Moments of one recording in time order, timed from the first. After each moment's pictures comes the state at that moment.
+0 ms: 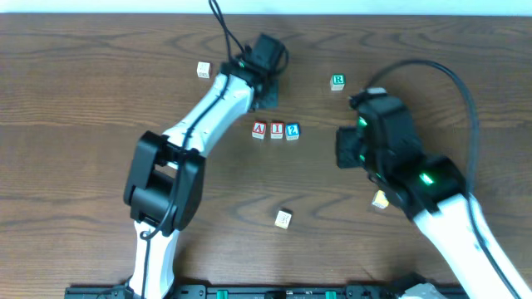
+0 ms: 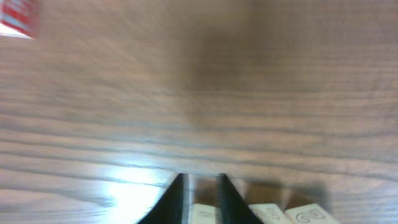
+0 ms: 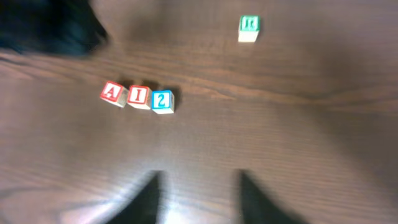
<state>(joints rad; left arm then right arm) -0.46 2.15 1.79 -0.80 -0.11 -0.42 0.44 1.23 1.12 -0.78 0.12 0.31</state>
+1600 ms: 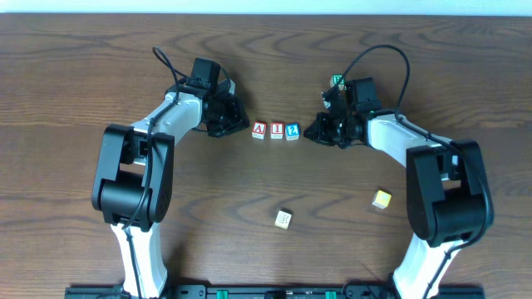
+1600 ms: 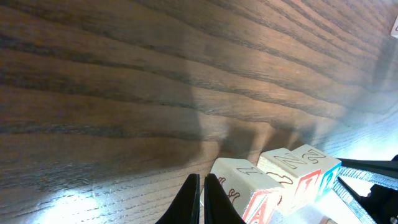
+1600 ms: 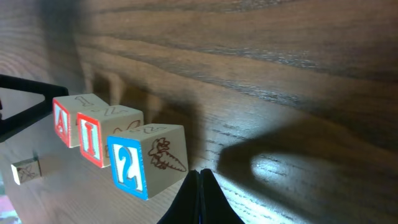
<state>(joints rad) -0.23 2.10 1.36 -0.50 0.55 -0.52 0.19 1.99 1.12 -0.27 -0.59 0.38</state>
